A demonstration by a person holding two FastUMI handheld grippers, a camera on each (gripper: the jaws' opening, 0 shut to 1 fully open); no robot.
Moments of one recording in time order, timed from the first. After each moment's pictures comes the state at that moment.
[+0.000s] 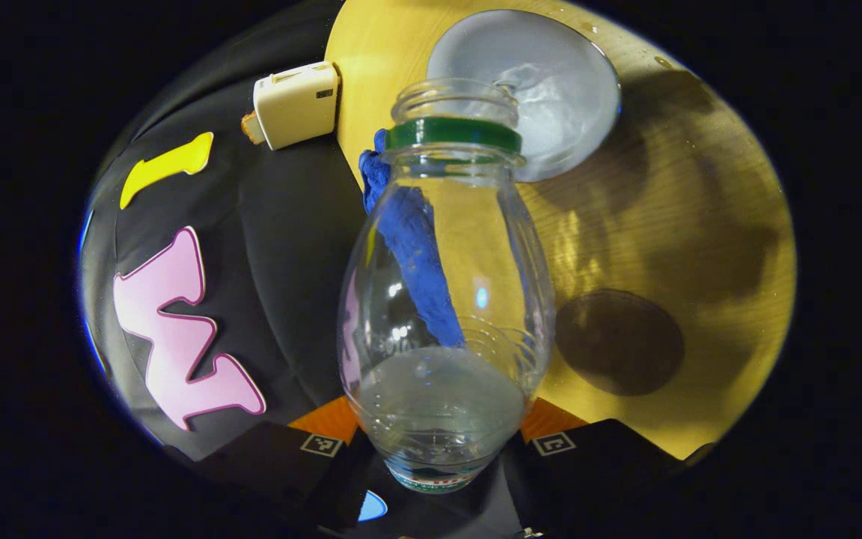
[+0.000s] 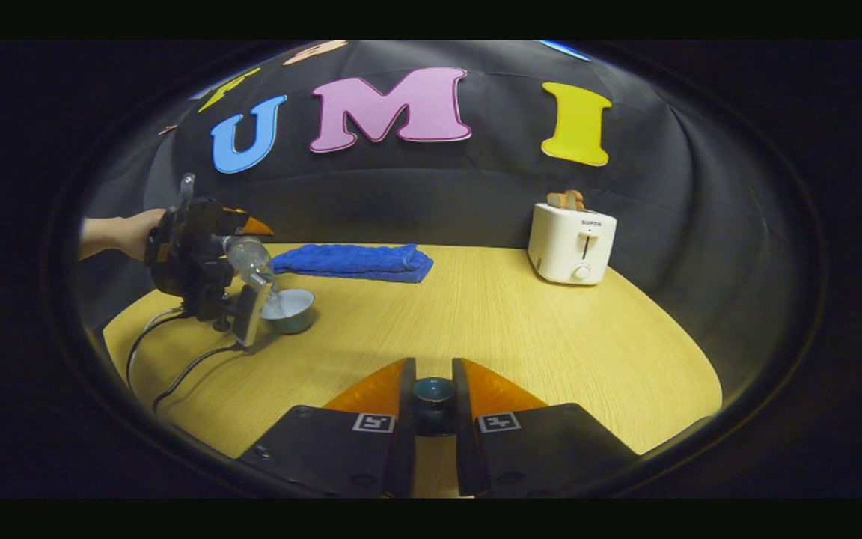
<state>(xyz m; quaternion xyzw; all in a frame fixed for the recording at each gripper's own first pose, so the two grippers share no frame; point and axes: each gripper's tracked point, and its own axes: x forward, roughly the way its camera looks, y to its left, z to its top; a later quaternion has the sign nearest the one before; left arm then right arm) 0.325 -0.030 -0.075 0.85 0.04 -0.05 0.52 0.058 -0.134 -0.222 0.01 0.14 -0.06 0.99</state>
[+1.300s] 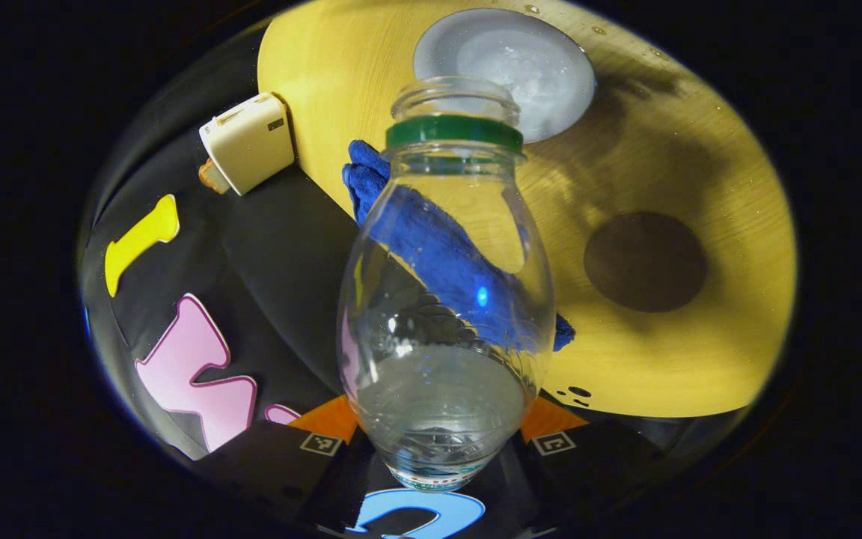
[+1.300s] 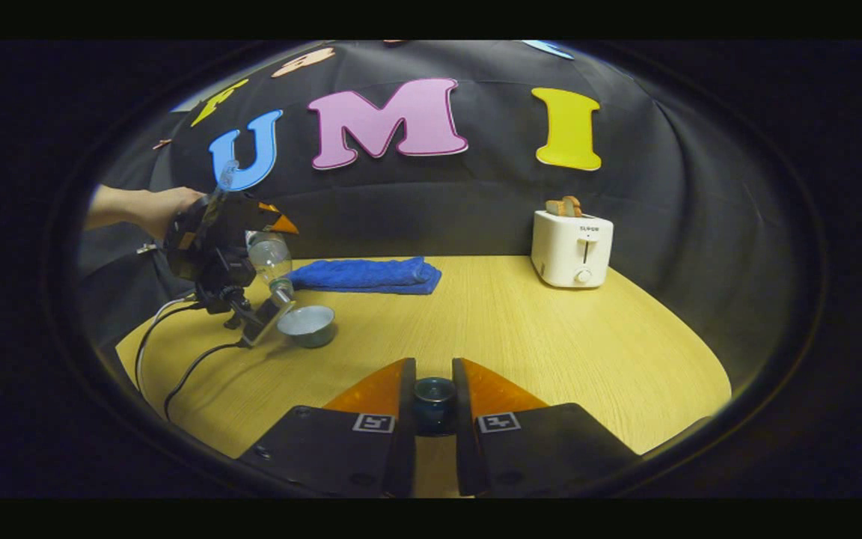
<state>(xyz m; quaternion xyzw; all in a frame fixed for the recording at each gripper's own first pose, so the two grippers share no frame) 0.326 -0.048 -0.039 0.93 0.03 -0.04 0.37 0.046 -0.120 -0.205 0.04 0.11 -0.05 0.99</state>
